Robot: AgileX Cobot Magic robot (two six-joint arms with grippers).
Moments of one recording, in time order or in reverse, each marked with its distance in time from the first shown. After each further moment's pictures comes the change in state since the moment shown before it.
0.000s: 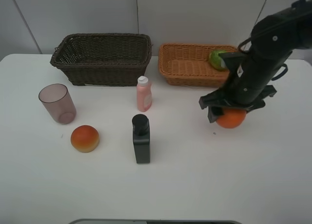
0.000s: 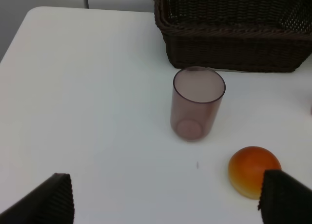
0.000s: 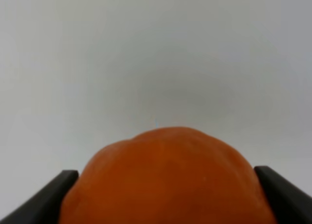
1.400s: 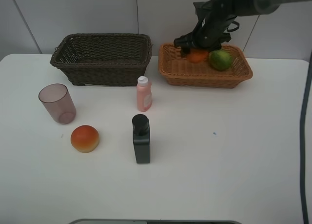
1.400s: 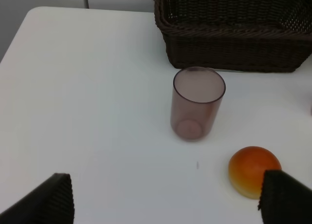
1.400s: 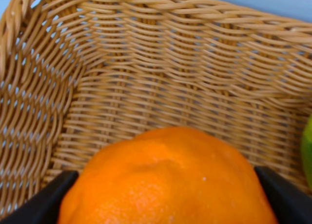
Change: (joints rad) left arm 0.000 0.000 0.000 0.000 0.000 0.000; right arm -0.118 0.533 -0.745 -0.020 -0.182 -0.129
